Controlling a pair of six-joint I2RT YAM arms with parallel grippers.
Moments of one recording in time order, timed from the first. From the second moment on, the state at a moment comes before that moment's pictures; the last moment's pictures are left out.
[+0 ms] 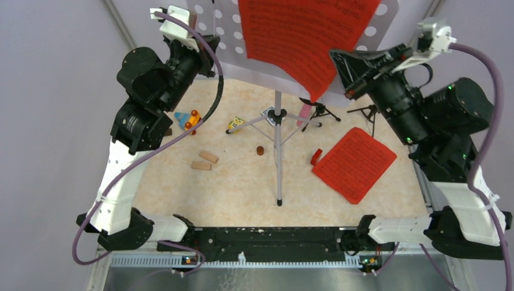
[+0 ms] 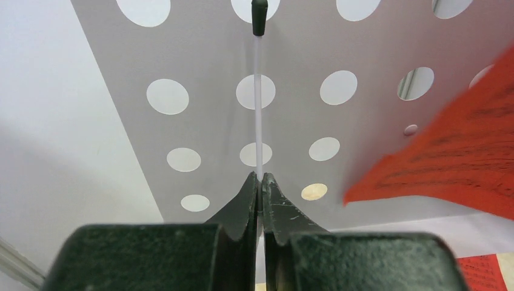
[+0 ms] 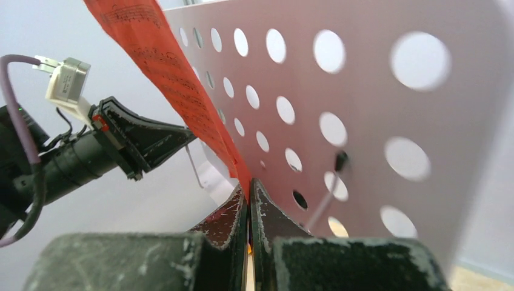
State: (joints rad) left arm -0.57 1.32 2.00 -0.46 -0.10 0.07; right arm 1.00 1.17 1.95 -0.35 0.35 0.04
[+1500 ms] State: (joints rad) left arm -0.57 0.88 1.60 -0.56 -0.13 -0.03; right arm 0.25 0.78 0.97 -0.87 0.34 0.59
